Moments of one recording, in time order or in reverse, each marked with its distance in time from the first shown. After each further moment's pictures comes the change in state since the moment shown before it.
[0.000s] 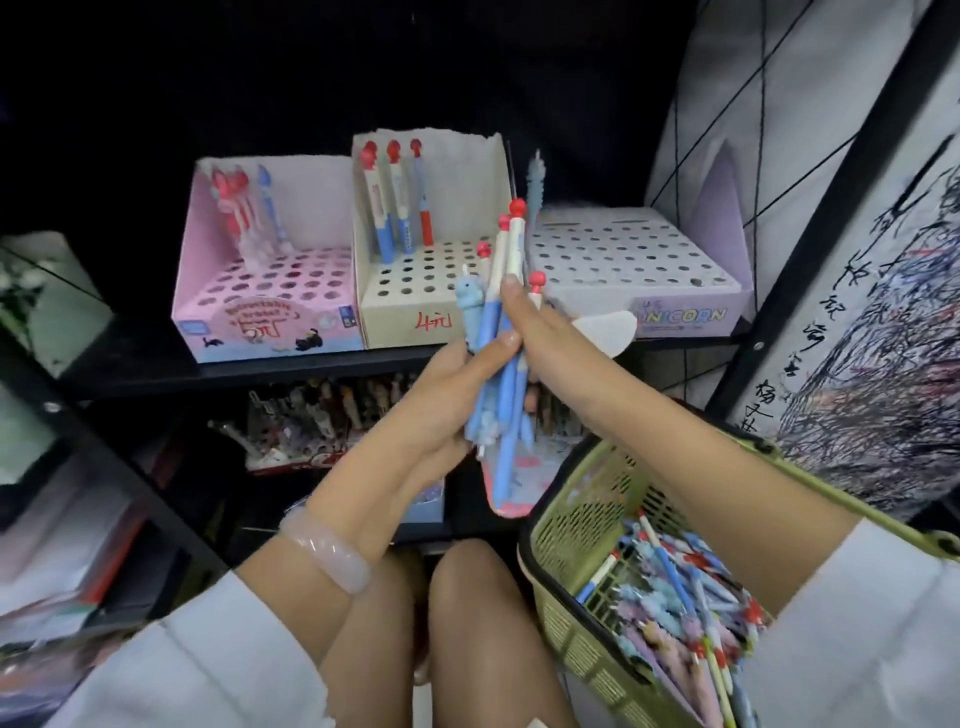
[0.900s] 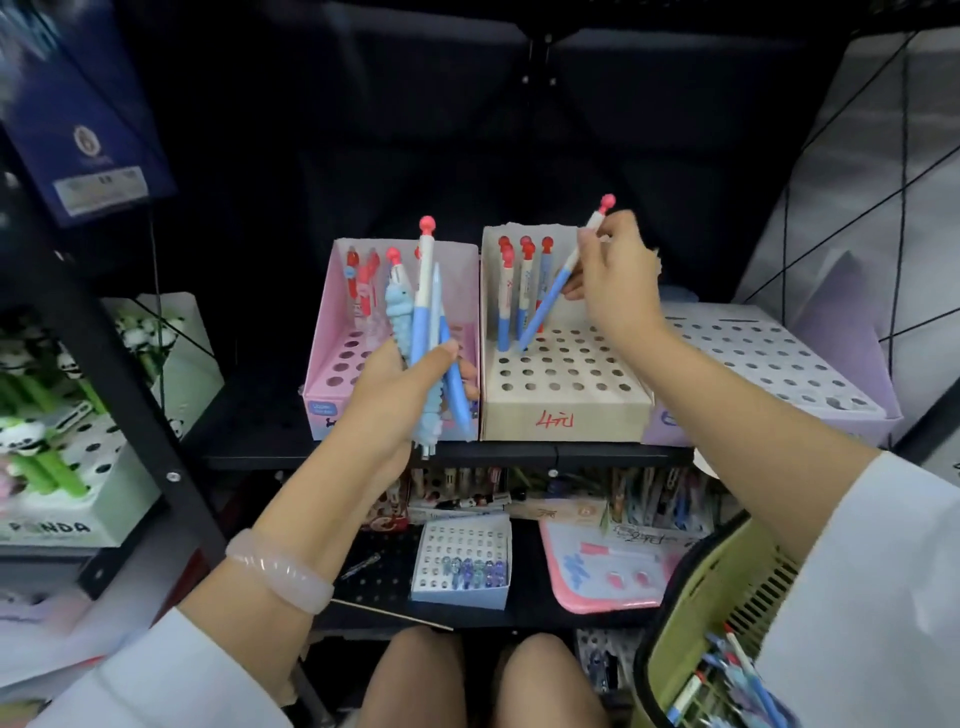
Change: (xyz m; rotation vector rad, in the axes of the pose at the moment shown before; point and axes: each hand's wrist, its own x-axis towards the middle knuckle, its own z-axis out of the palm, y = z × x) left_hand 0.018 0.083 -0.129 0.232 0.419 0.243; right_hand 0.156 -0.054 0.025 -0.261 0.454 -0.335
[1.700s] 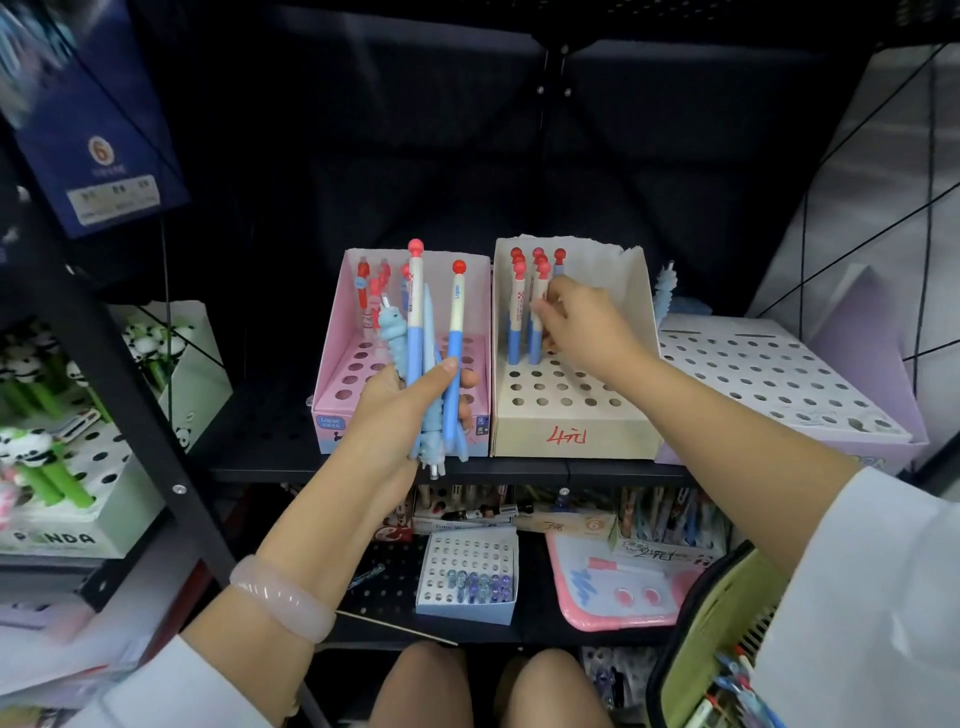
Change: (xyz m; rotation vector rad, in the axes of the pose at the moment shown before) left_hand 0.001 0.000 -0.008 -0.155 -0.025 -0.101; right_hand -0.002 0.011 0.026 -0.412 -0.361 -0.072
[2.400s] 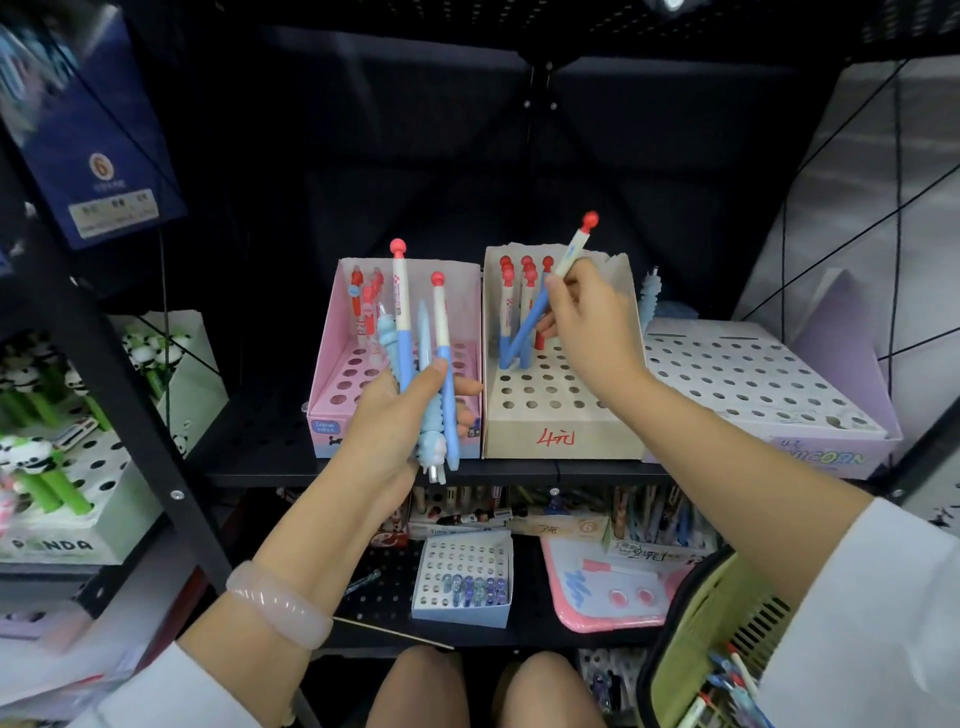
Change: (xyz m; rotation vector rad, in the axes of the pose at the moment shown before) left_hand -0.007 0.005 0.008 0.011 0.008 -0.010; right_hand -0.021 -0.012 -0.010 0.387 0.256 0.004
